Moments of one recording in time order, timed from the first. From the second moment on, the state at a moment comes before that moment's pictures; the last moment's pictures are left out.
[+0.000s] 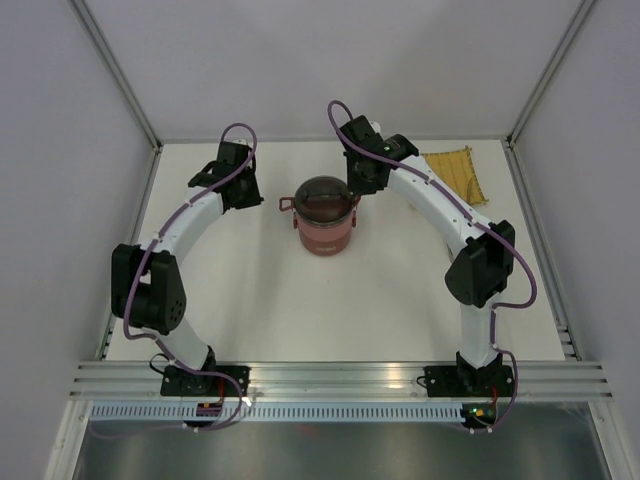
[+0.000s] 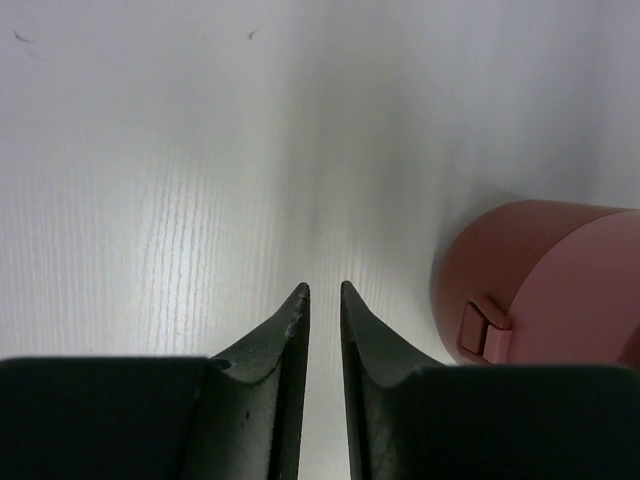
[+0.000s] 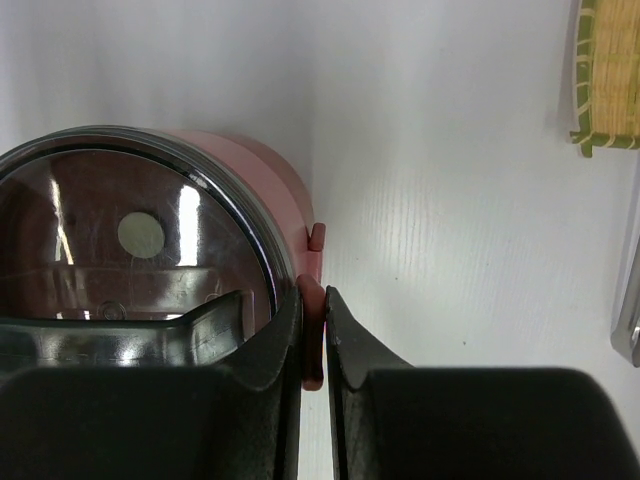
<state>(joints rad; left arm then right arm) -0.25 1.68 1.34 -0.53 -0.10 -0.37 0.60 1.99 2.02 -1.03 0.27 0.48</state>
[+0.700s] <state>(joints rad) -0.29 1.67 1.44 -0.54 0.07 -0.37 0.60 1.99 2.05 -1.11 0.29 0.58</state>
